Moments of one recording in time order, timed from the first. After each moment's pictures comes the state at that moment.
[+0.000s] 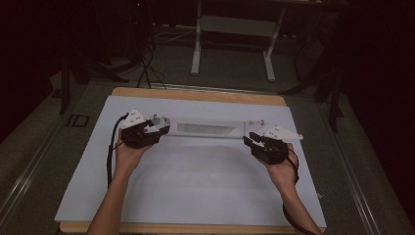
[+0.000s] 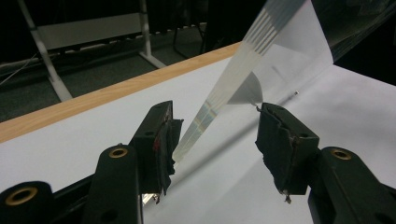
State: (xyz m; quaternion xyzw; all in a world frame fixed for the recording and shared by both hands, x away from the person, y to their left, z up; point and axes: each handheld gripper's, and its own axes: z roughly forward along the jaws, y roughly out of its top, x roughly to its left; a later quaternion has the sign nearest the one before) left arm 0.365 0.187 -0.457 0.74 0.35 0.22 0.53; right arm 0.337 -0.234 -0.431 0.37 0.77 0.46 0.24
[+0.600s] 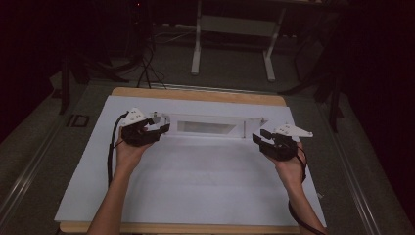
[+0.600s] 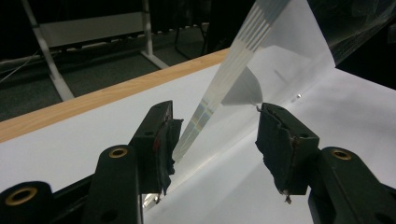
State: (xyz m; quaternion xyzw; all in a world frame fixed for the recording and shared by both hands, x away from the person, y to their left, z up) left arm 0.369 0.187 -0.455 0.74 0.36 0.22 0.53; right arm 0.351 -0.262 -0.435 0.40 0.76 0.46 0.25
